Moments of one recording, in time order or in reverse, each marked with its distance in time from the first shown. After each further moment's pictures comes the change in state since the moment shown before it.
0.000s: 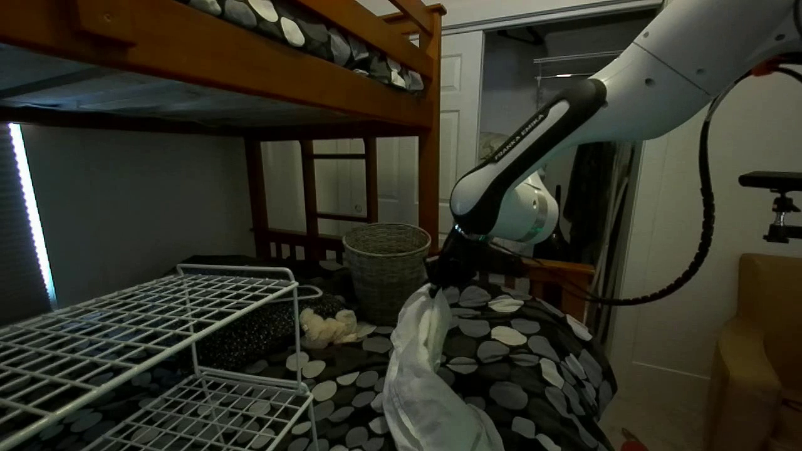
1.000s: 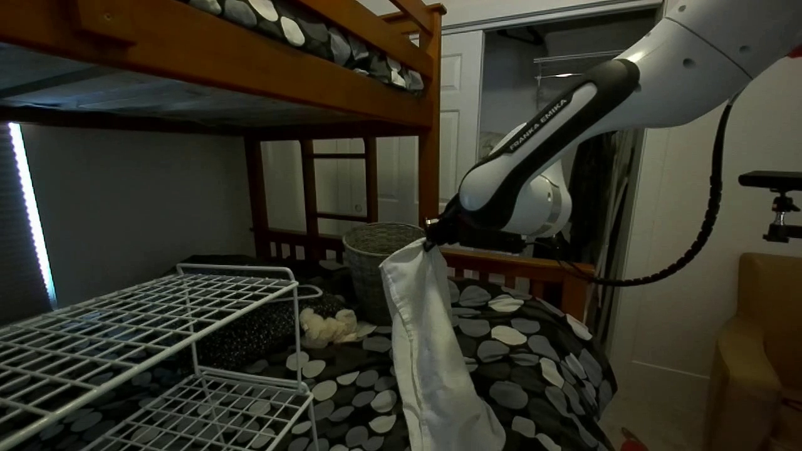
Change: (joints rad) arm 0.010 -0.088 0.015 -0.071 -0.054 0.347 -0.038
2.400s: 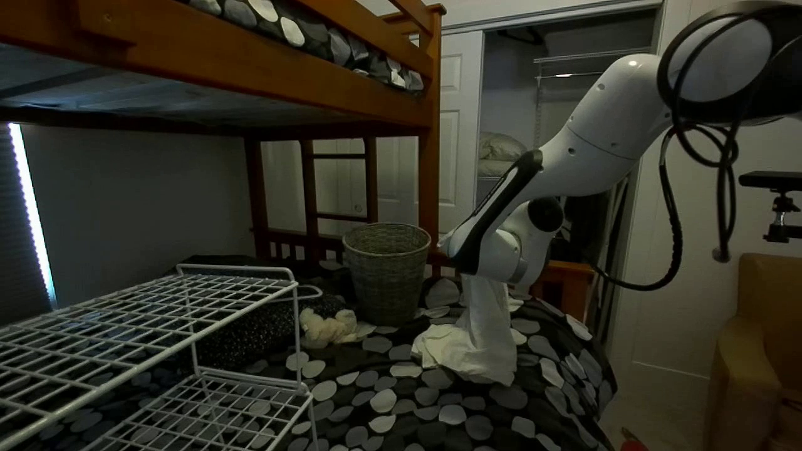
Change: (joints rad) arm 0.036 0.409 -0.186 0.211 0.271 0.736 -0.580
